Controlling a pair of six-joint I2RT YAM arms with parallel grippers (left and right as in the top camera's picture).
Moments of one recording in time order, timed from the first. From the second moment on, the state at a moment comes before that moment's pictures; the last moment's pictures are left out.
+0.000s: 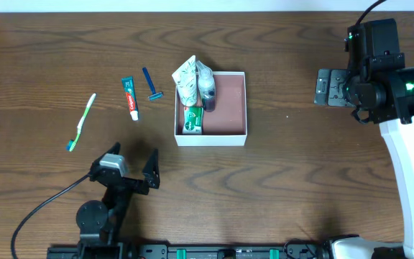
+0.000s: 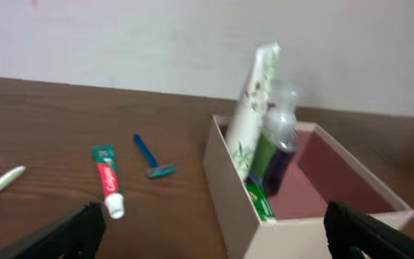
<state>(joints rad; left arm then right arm) -0.02 0.03 0.08 -0.12 0.22 -0.20 0.17 1.48 1.73 -1.33 0.26 0.23</state>
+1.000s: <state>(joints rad) 0.01 0.94 1.28 -1.09 0.21 -0.07 0.17 1.48 1.73 -1.33 0.26 0.23</state>
